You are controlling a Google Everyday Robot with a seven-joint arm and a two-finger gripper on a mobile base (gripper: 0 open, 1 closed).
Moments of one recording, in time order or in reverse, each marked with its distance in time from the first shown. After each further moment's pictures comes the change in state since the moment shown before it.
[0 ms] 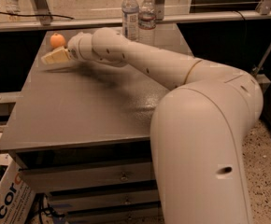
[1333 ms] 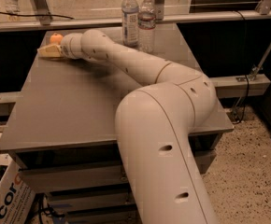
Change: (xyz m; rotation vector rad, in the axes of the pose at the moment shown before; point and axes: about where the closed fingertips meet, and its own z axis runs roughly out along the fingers) arm 0.000 -0.022 0.073 0.030 -0.038 0.091
